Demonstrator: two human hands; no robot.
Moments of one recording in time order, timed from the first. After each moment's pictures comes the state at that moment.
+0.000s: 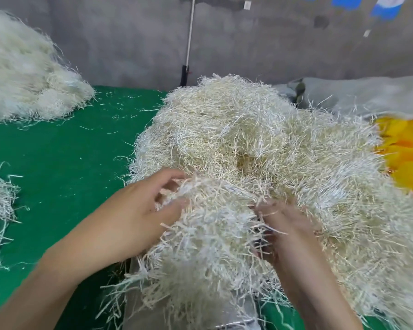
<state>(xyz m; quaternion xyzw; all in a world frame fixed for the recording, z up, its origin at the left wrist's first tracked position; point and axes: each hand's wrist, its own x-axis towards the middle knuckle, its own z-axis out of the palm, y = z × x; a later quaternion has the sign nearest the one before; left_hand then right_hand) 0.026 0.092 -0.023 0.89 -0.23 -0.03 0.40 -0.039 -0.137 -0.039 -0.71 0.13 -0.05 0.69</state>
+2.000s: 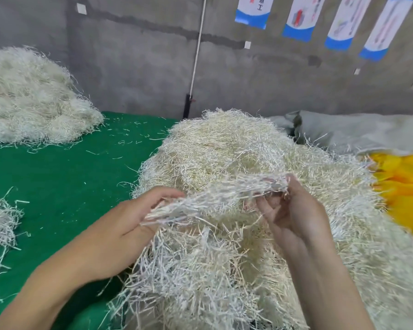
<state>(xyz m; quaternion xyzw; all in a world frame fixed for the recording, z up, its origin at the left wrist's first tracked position) 0.041 0.118 -0.015 0.86 -0.31 0.05 0.40 0.026 -0.140 0.027 -0.39 0.18 -0.15 0.89</state>
